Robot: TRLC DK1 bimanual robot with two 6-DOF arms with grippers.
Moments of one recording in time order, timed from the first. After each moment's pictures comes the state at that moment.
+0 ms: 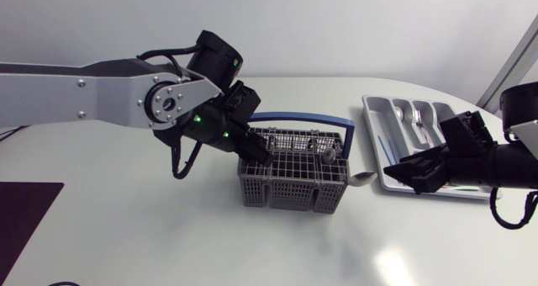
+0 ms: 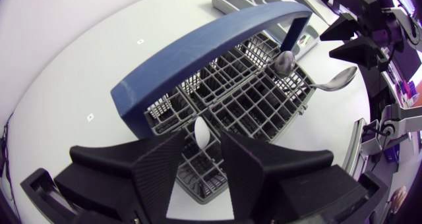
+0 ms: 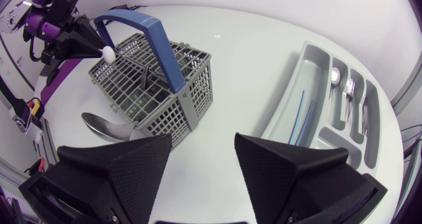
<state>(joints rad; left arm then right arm) -0.63 1.69 1.20 -0.43 0.12 0.08 -0.15 1.15 0.68 -0.45 -0.56 -0.43</state>
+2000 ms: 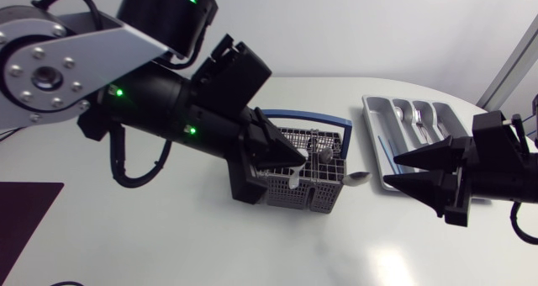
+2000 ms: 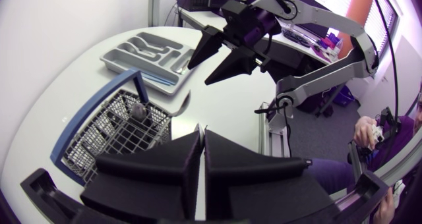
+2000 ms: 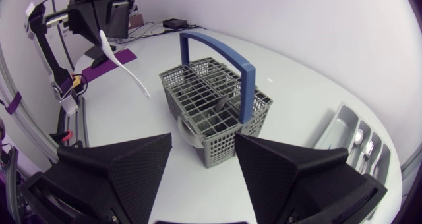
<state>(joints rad) -0.76 1.41 1.22 -0.57 0.56 0.28 -0.16 0.95 0.67 -0.63 -0.87 -0.69</state>
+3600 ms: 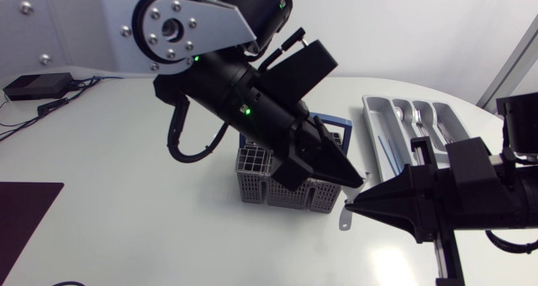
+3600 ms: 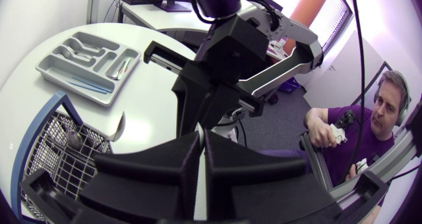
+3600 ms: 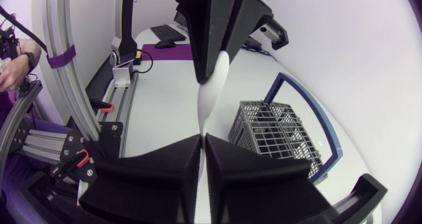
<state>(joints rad) -0.80 1.68 1.50 -0.78 0.88 0.39 0.28 0.81 0.65 -0.61 -0.85 -0.77</state>
